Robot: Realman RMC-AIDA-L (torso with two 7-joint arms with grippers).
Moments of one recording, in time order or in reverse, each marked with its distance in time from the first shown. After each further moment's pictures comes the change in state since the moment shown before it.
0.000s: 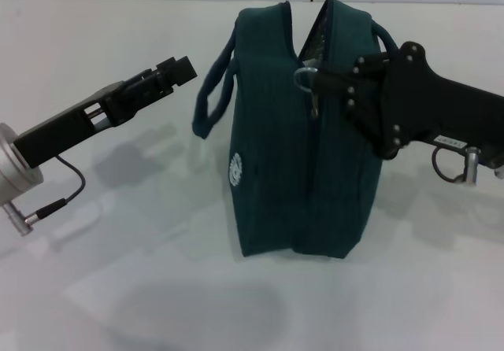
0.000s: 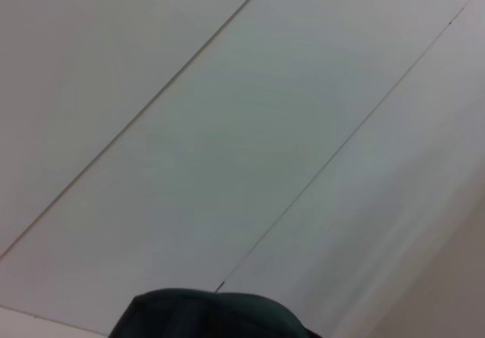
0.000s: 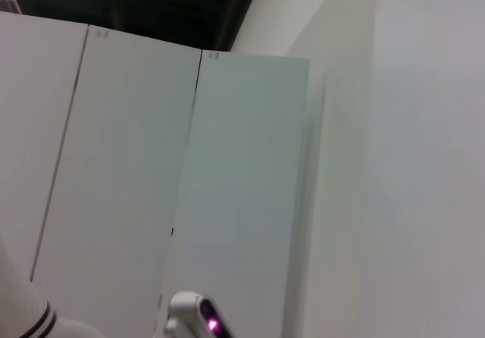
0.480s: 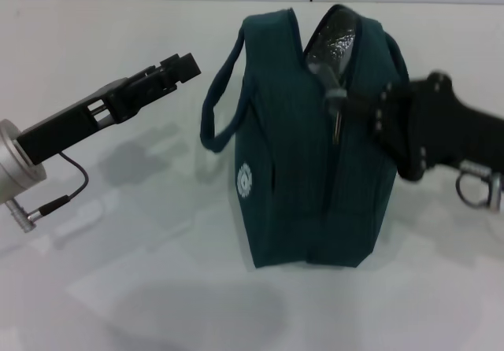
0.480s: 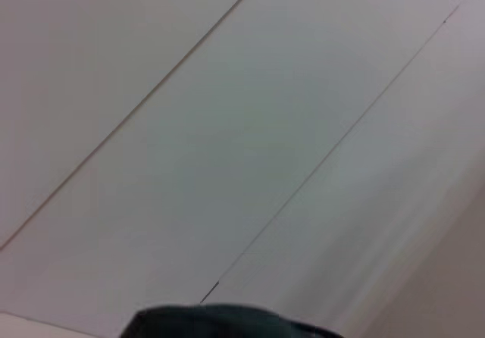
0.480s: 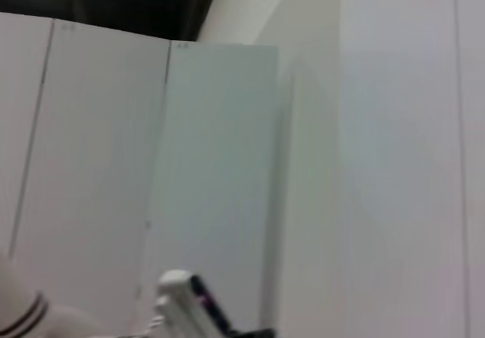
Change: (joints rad) left arm -0.010 -0.001 0.000 -0.001 0.000 0.002 -0.002; right arm -0.081 -0.010 -0.002 0.013 0.001 -0.016 0.001
